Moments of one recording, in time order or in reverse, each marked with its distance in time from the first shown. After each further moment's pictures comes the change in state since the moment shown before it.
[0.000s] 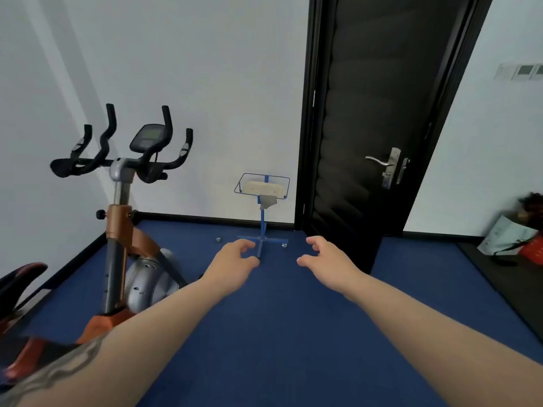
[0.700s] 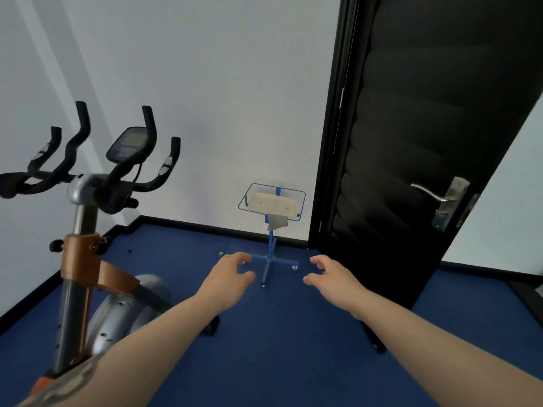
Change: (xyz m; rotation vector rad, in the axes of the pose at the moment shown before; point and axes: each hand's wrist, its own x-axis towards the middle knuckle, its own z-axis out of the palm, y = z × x) left_hand 0.272 -0.028 0.017 0.081 0.038 -0.059; right_hand 0.297 0.029 -0.026 -0.038 -0.135 0.016
